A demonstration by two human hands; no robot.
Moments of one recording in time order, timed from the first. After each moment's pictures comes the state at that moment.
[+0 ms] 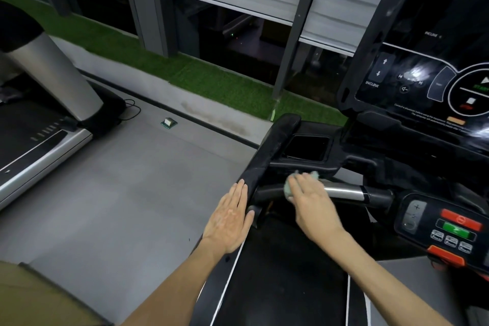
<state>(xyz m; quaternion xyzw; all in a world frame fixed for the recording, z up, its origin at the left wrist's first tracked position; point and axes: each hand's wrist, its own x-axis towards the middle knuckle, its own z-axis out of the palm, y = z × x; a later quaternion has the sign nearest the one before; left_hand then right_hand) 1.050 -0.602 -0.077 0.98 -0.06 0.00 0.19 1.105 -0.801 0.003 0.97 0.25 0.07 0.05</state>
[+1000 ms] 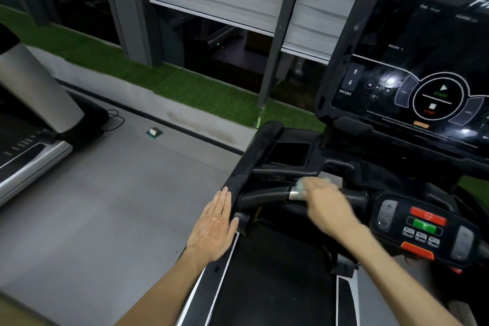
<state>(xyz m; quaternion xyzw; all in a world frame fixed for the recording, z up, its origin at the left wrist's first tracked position) 1.051 -0.602 -0.082 0.98 -0.07 0.03 0.20 1.115 -0.847 0.046 0.98 0.19 0.05 0.00</state>
